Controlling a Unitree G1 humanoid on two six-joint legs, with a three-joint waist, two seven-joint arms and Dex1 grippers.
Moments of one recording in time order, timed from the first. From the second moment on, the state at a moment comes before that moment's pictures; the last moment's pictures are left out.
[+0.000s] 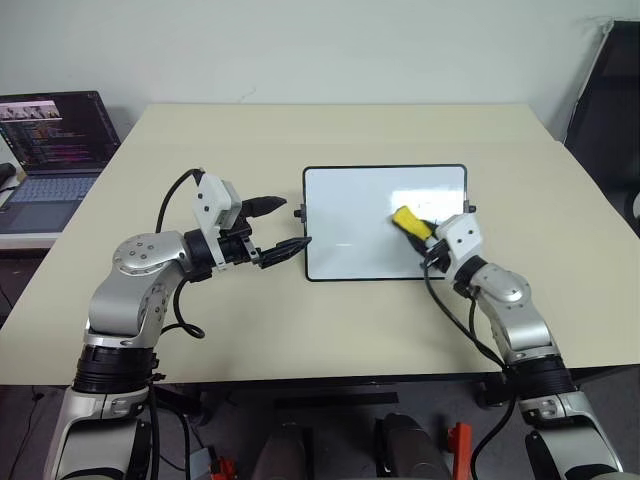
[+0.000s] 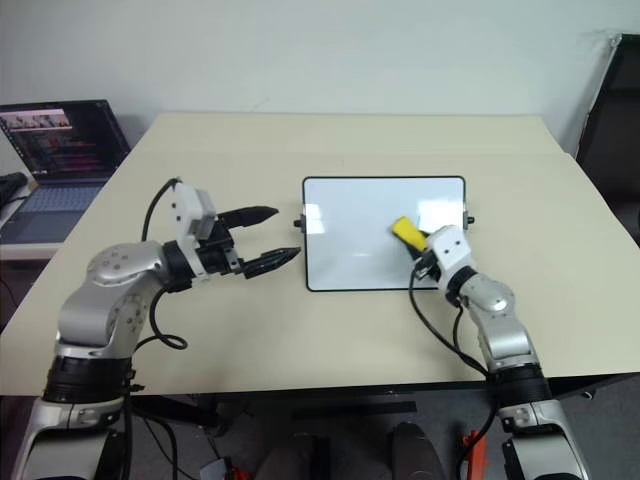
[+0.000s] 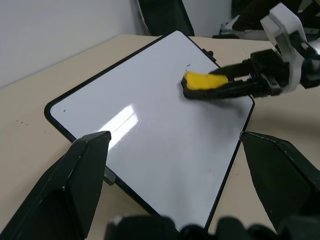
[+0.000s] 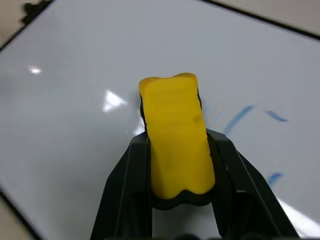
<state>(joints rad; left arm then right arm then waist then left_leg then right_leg) -0.47 0.64 0.06 -0.07 -0.45 0.37 -0.95 -0.41 -0.36 0.09 0.16 0.06 0.05 0.55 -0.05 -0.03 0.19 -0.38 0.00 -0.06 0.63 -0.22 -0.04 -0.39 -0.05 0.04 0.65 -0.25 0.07</state>
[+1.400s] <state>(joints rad) -0.48 0.63 0.05 -0.04 -0.44 0.36 -0.95 -0.46 -0.45 0.11 0.15 0.04 0.13 0.63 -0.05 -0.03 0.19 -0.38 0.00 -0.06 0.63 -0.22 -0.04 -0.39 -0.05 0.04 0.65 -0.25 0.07</state>
